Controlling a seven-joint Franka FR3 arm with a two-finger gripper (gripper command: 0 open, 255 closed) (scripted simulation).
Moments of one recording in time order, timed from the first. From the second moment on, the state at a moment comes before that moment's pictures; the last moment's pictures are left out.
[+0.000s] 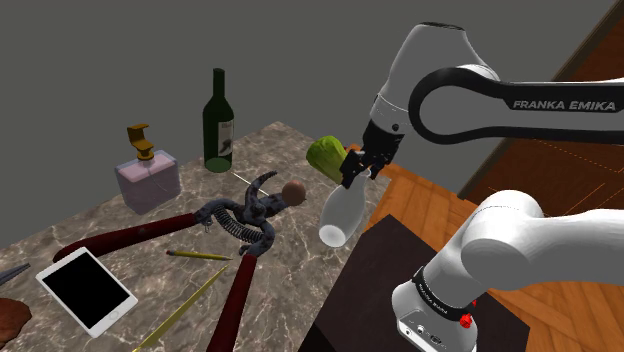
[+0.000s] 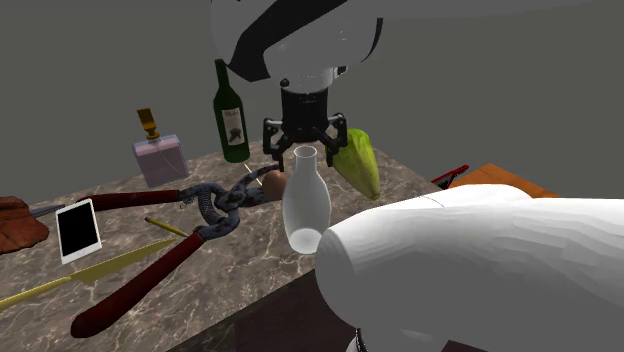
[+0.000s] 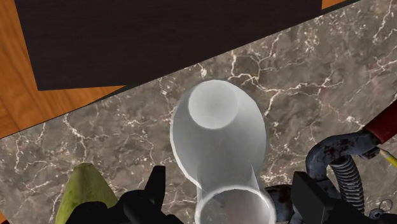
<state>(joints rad) 0.05 -0.91 0.18 -2.86 0.13 2.00 0.23</state>
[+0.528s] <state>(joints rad) 0.05 -0.91 0.18 -2.86 0.13 2.00 0.23</state>
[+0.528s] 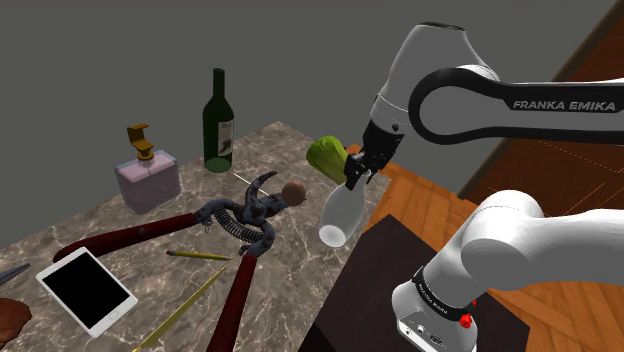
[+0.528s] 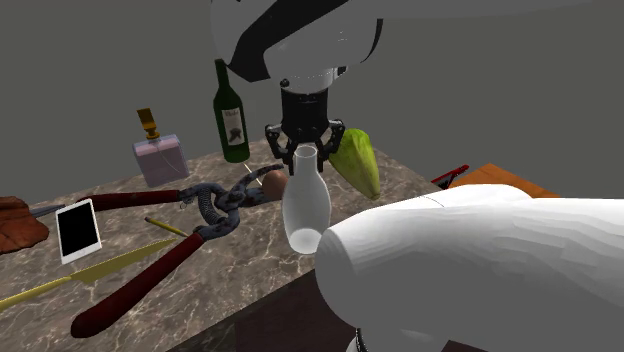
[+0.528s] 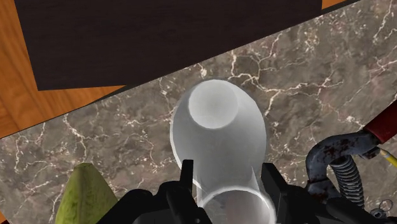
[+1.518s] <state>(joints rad) 0.05 -0.93 0.17 -2.77 0.12 1.90 0.23</state>
